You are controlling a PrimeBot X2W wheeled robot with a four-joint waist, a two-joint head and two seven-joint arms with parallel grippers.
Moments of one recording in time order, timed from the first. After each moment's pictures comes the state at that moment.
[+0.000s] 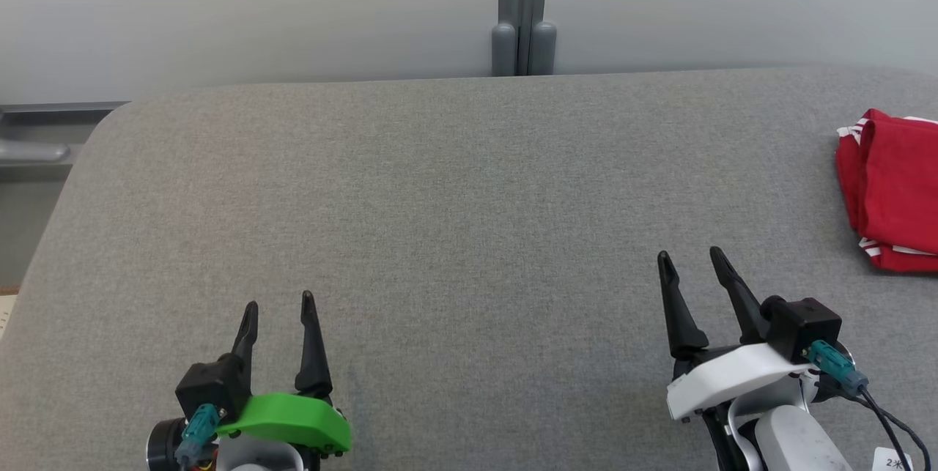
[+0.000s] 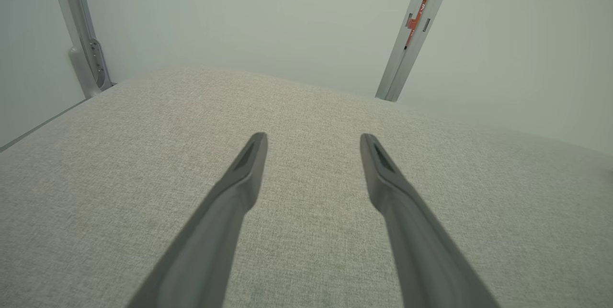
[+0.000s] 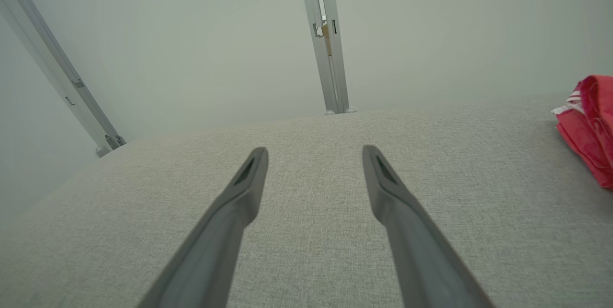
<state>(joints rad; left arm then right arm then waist) -0.07 0.05 -0.20 0.29 -0.37 0.11 -0.26 -0.11 -0.05 0.11 0.28 0.25 0.13 -0.26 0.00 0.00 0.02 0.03</state>
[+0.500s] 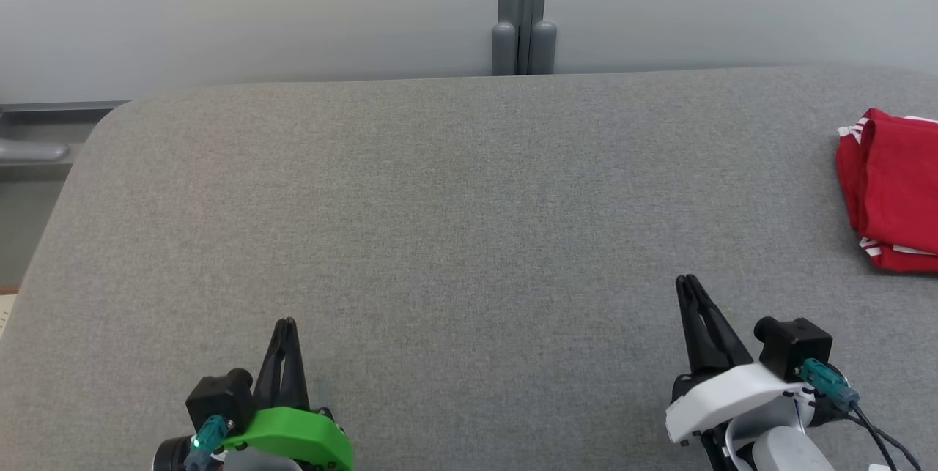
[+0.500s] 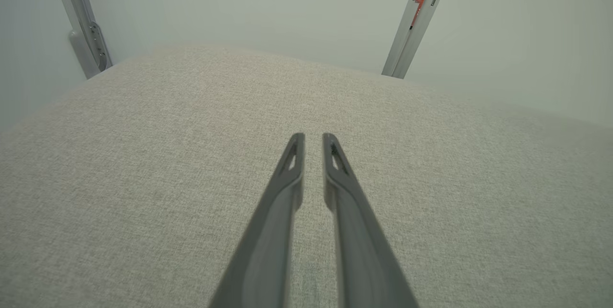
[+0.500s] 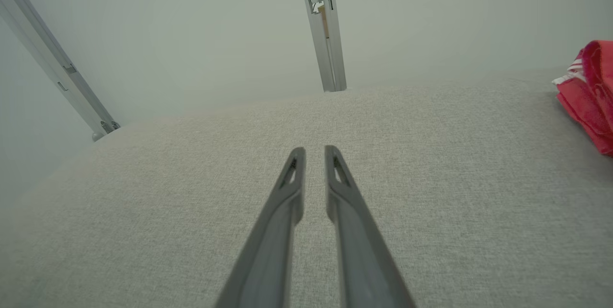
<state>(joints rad) -0.06 0.05 -0.20 0.34 -0.36 0.10 -0.26 -0.09 -0.05 0.11 0.32 0.25 0.13 -0.26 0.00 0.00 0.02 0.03</state>
